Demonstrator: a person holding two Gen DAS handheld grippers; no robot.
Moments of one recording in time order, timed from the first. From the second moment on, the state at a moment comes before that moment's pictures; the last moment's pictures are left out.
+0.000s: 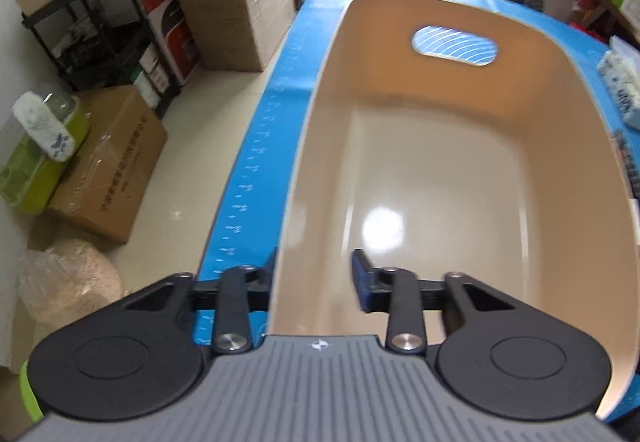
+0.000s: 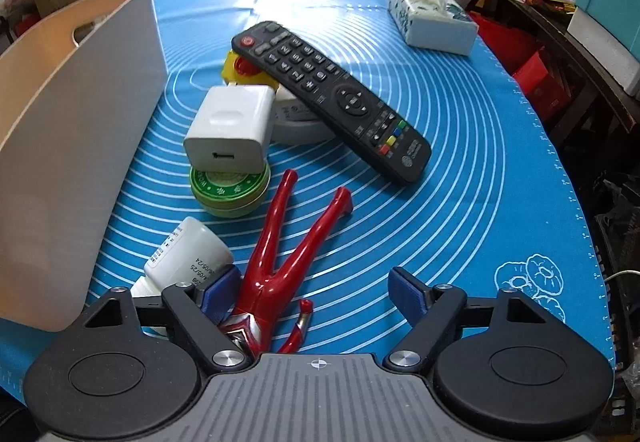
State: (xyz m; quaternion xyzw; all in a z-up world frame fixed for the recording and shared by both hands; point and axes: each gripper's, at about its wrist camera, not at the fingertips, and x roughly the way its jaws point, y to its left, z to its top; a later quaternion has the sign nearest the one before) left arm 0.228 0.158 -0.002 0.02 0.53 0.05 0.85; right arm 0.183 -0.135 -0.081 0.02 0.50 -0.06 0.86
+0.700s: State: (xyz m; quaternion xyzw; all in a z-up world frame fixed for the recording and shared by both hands) left arm 0.231 0.171 -0.003 0.00 0.53 0.06 0.85; right arm 0.165 -0.140 -0.064 0.06 0.44 -0.06 0.90
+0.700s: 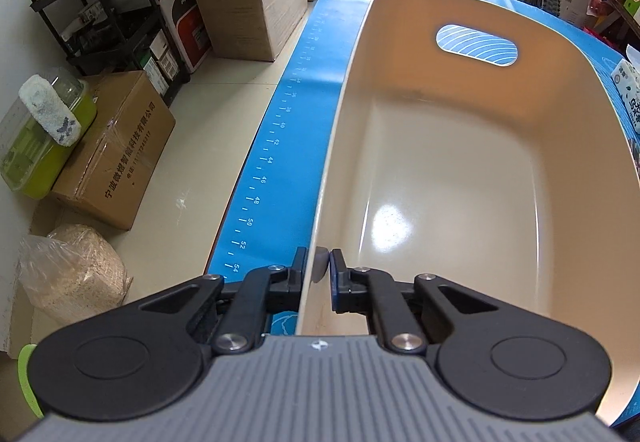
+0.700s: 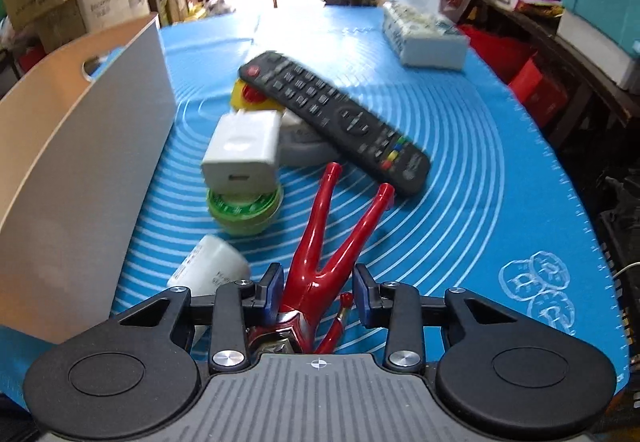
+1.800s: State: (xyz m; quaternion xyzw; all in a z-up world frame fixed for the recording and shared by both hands) left arm 0.230 0.174 -0.005 0.00 0.53 0.05 0.85; right arm 0.235 -0.006 0.059 0.00 0.31 0.09 0.95
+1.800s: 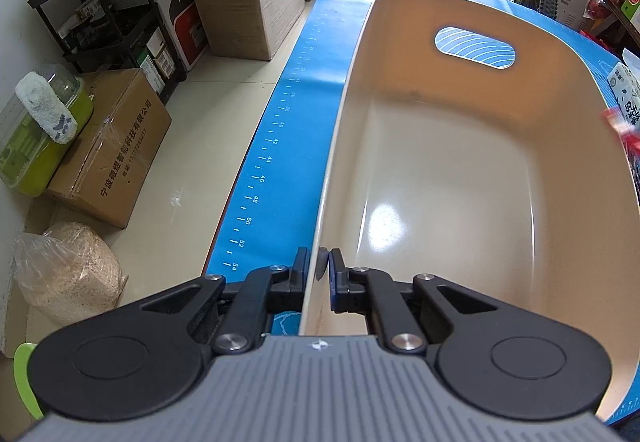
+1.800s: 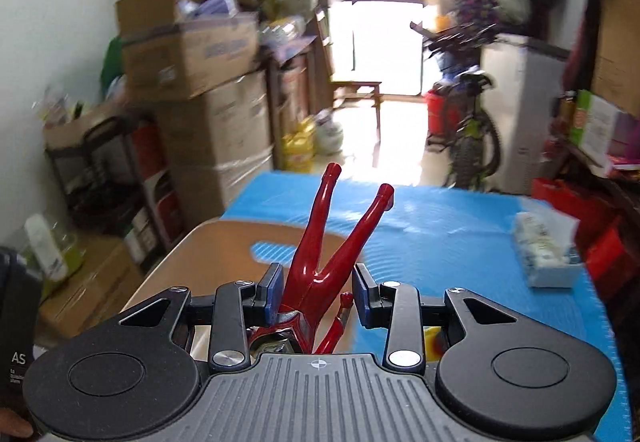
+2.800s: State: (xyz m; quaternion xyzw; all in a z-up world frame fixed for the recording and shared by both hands) left arm 0.231 0.173 -0.004 0.00 0.53 0.05 0.85; right arm 0.246 0.032 -0.002 -0.03 0.47 0.14 0.87
